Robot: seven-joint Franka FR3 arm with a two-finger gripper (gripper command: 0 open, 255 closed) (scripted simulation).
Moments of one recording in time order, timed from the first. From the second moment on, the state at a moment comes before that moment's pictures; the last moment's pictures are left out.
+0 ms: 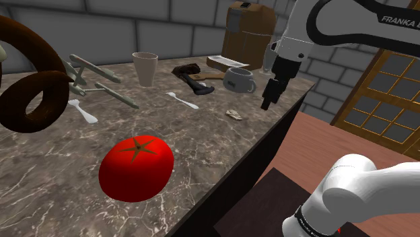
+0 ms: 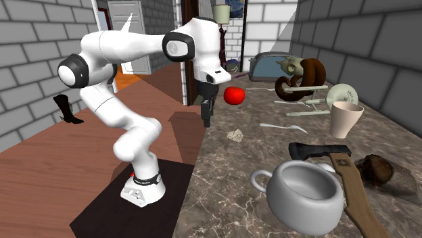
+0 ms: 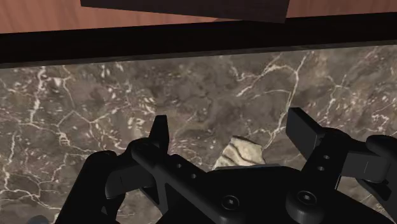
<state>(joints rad) -0.01 -0.79 0.04 -2.33 0.06 1.55 -0.11</state>
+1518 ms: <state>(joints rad) -0.12 -0.39 0.32 -2.20 0.00 1.72 0.41</state>
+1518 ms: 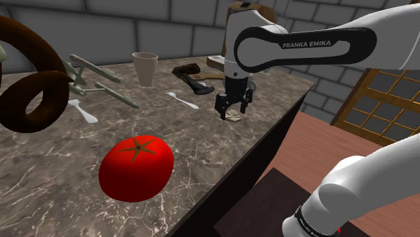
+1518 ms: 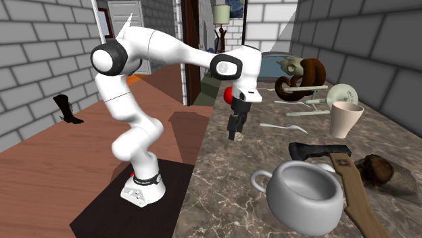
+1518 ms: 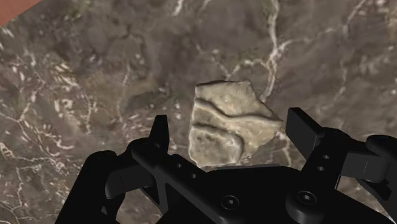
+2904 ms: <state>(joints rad) -0.12 -0.39 0.31 -2.11 0.00 1.63 0.40</state>
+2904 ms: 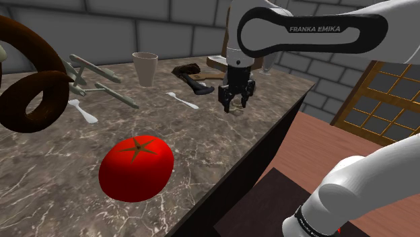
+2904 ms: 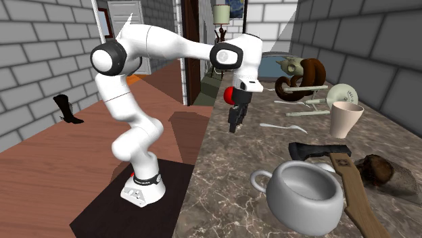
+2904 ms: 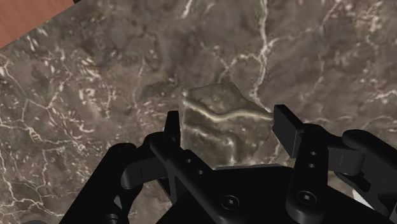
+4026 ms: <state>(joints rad) -0.13 -0.35 0.31 -1.84 -0.02 1.40 0.39</state>
